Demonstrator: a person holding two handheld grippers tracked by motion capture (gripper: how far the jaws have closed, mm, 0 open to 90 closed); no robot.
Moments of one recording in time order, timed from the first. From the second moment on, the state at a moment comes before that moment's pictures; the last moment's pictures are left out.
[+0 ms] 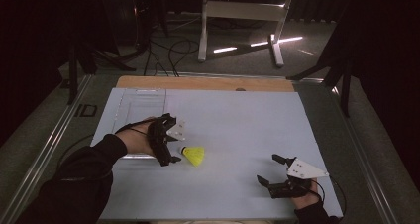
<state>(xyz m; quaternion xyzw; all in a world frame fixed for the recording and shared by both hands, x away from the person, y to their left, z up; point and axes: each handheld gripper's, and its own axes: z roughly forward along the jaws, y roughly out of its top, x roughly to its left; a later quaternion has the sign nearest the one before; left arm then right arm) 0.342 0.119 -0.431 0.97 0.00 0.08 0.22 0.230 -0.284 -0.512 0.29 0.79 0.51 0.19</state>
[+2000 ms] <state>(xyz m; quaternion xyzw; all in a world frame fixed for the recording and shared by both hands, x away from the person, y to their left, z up) 0.383 0.085 -0.502 0.99 -0.13 0.03 0.08 0.231 -0.283 -0.513 0.29 0.79 0.51 0.18</state>
